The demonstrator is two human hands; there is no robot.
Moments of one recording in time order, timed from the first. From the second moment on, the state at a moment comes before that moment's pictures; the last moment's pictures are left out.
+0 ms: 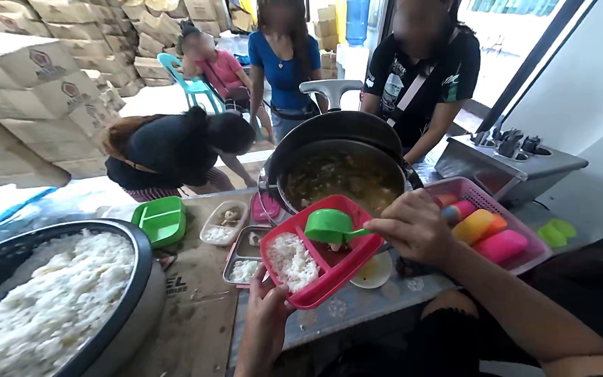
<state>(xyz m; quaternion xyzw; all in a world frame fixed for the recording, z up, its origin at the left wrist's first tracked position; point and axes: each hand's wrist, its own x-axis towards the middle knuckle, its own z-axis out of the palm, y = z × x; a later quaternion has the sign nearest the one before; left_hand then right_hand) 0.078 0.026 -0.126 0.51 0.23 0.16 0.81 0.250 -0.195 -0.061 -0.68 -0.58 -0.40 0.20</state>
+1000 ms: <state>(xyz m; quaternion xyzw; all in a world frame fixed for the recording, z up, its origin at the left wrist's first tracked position) 0.050 0.053 -0.145 0.50 0.26 0.23 0.80 0.325 -0.214 -0.068 -0.84 -0.40 -0.35 0.14</state>
